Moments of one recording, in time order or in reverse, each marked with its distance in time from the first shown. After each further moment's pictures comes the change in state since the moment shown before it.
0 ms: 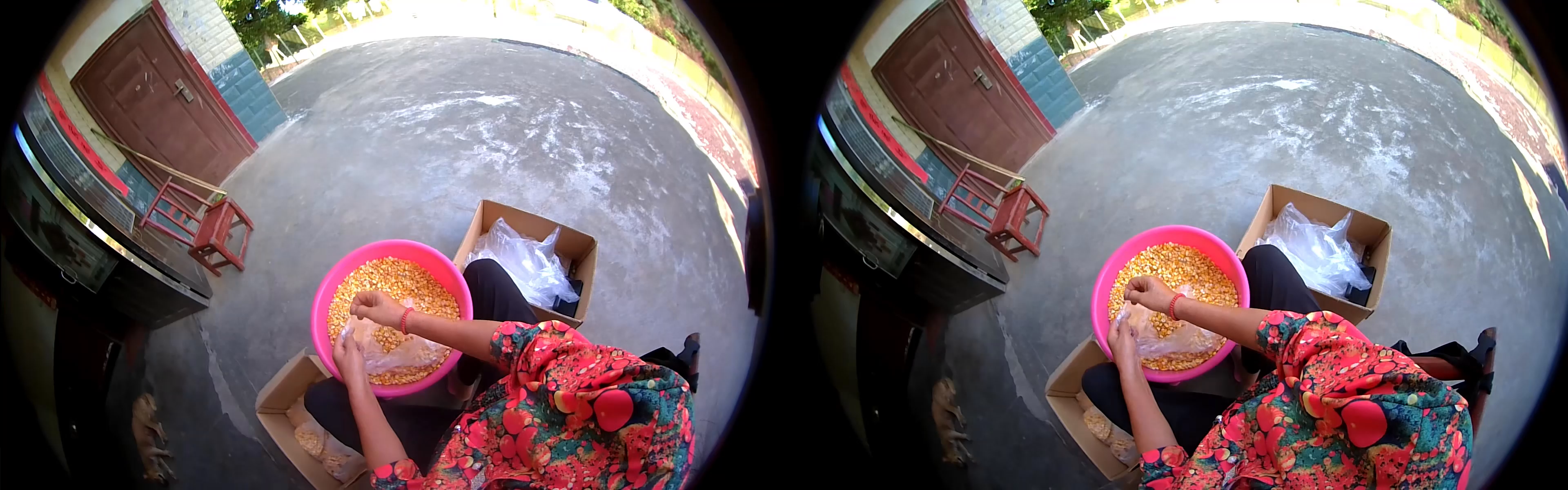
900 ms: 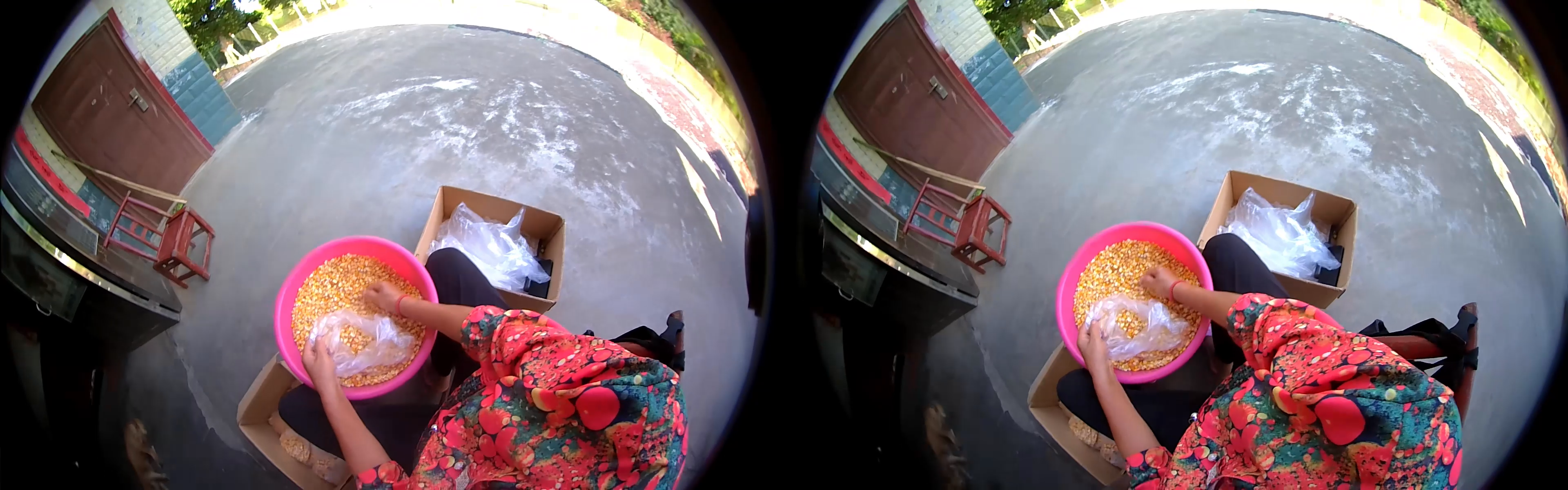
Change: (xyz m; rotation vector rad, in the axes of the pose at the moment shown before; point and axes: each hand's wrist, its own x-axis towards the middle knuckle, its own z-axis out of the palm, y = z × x) left_hand -0.003 -0.007 -0.010 0.126 -0.097 0.041; right_hand -0.029 0.094 -0.083 -0.487 0.312 0.251
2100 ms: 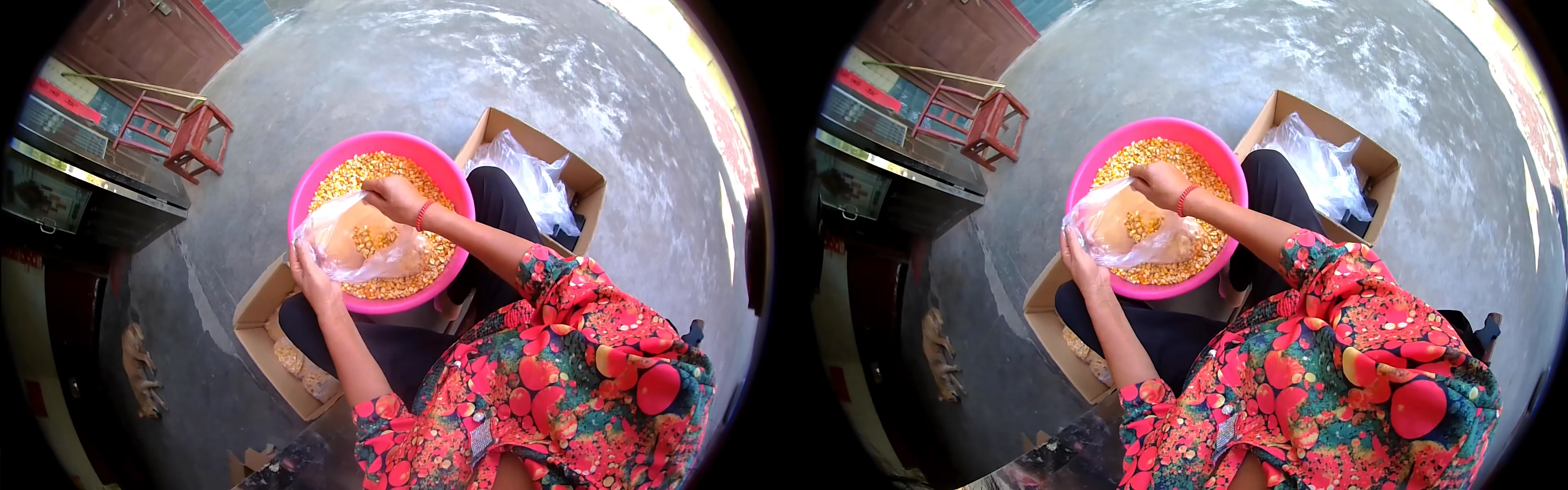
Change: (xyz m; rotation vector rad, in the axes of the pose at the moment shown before) left_hand -0.013 0.049 0.002 -0.388 0.202 0.032; right_hand -0.029 -0.126 -0.022 -0.249 -0.057 -0.478
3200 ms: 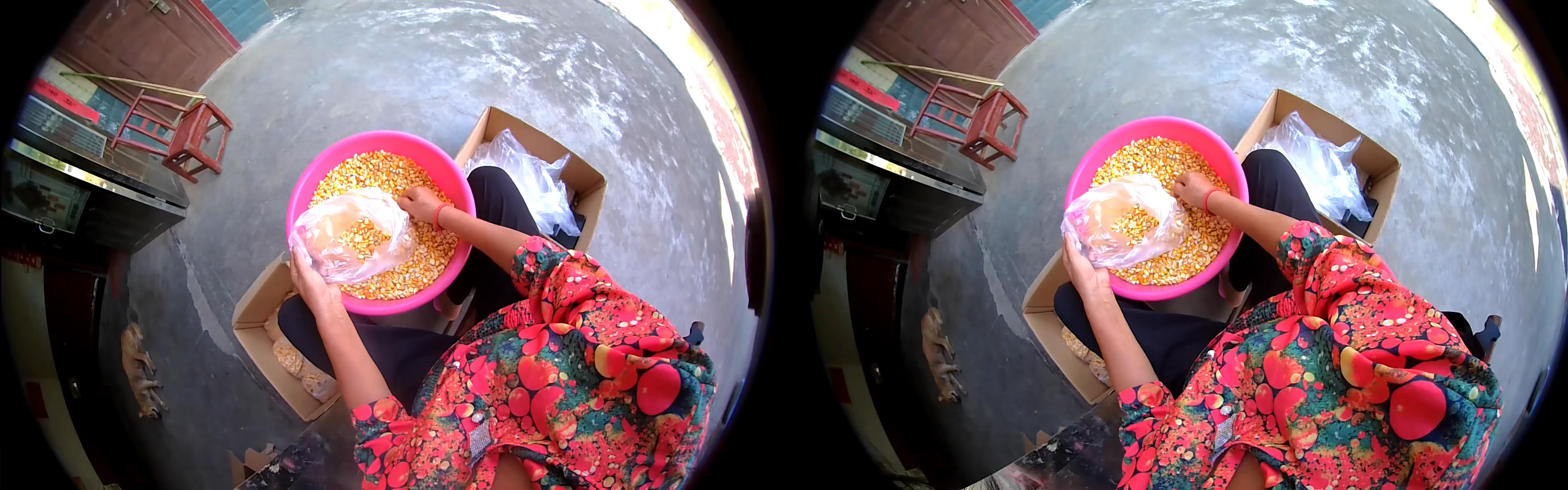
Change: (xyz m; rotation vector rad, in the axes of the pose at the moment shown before) left_hand 0.015 -0.016 -0.019 -0.100 0.096 -0.068; right_hand -0.026 0.101 0.023 0.060 -0.144 0.414
